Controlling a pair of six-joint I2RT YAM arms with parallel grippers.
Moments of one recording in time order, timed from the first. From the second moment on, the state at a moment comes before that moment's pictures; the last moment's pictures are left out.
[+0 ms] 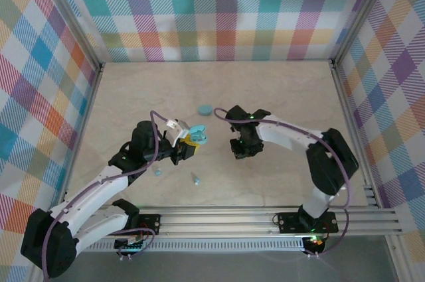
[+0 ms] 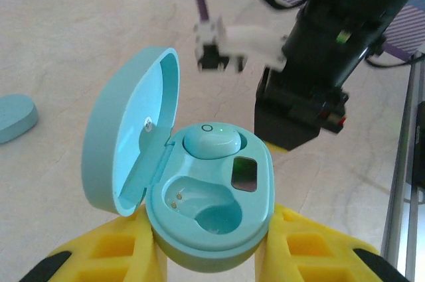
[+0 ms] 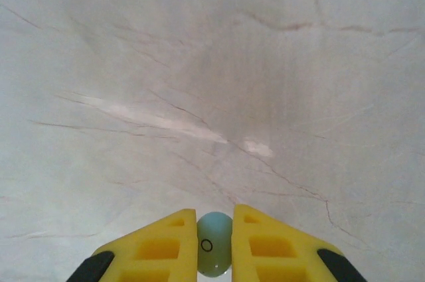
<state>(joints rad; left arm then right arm) -0.49 0.95 0.55 -0.07 0.52 0.05 0.71 1.67 1.16 -0.92 -0.09 0.46</state>
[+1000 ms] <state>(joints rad) -0.72 1.28 0.64 0.31 0.34 0.03 0.64 1.22 1.20 -0.80 -0.32 0.64</state>
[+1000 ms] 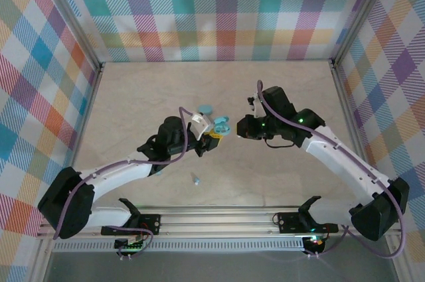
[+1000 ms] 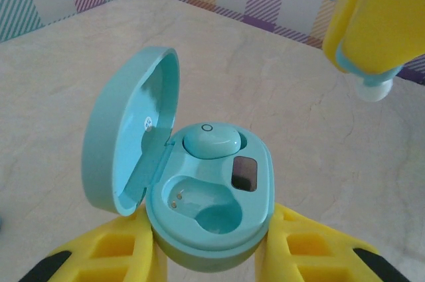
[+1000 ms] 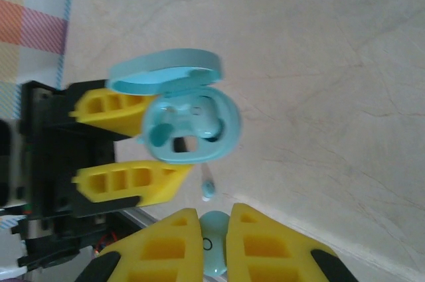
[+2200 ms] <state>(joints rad) -0.76 1.42 0.74 0.39 0.30 0.02 0.64 1.28 1.10 -0.48 -0.31 0.72</state>
